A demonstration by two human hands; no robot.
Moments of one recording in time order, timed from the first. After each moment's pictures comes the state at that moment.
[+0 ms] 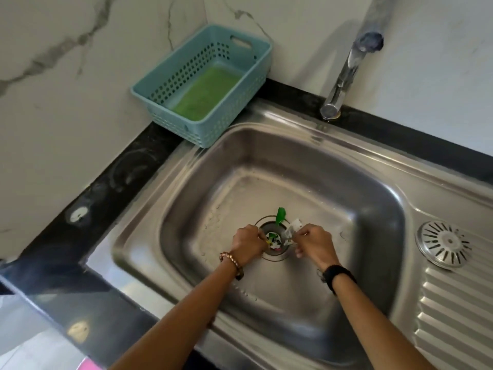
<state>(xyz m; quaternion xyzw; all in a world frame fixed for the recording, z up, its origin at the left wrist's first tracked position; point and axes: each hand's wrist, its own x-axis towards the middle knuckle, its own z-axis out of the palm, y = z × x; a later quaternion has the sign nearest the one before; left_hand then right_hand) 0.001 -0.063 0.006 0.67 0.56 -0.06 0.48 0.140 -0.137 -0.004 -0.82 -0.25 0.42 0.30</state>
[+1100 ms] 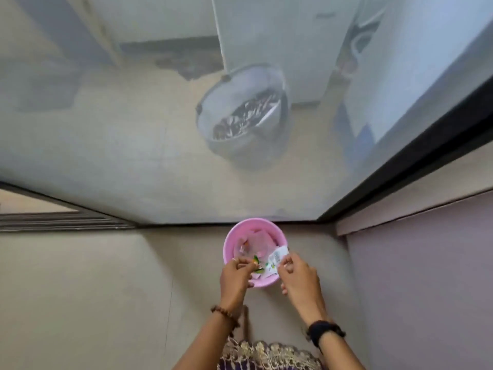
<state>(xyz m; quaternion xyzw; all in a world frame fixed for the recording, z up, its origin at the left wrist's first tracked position) -0.541 -0.313 -0.186 -0.03 0.79 0.42 0.45 -0.440 -0.236 -0.188 -0.56 -0.67 0.49 -0.02</state>
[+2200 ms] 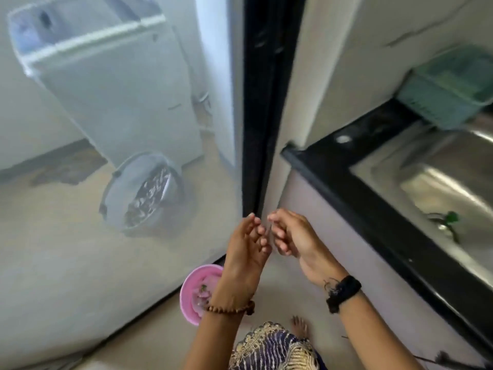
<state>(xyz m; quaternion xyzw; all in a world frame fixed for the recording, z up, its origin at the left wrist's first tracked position) -0.451 -0.218 0.092 -0.04 0.44 0.52 0.73 -0.349 -0.197 0.099 -0.54 -0.37 0.69 0.32</state>
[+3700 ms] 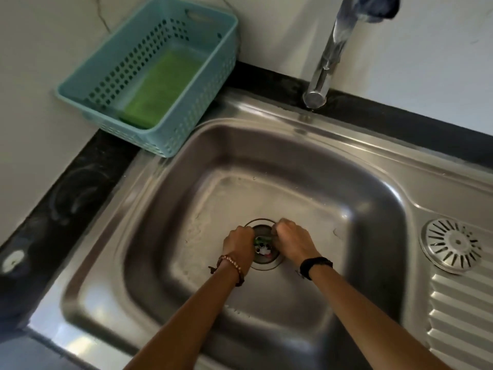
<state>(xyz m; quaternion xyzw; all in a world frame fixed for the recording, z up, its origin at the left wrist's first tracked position) 0.030 -0.041 -0.046 0.81 0.49 -0.18 0.26 0.147 -0.097 -0.052 -0.79 -0.54 0.28 -0.01</state>
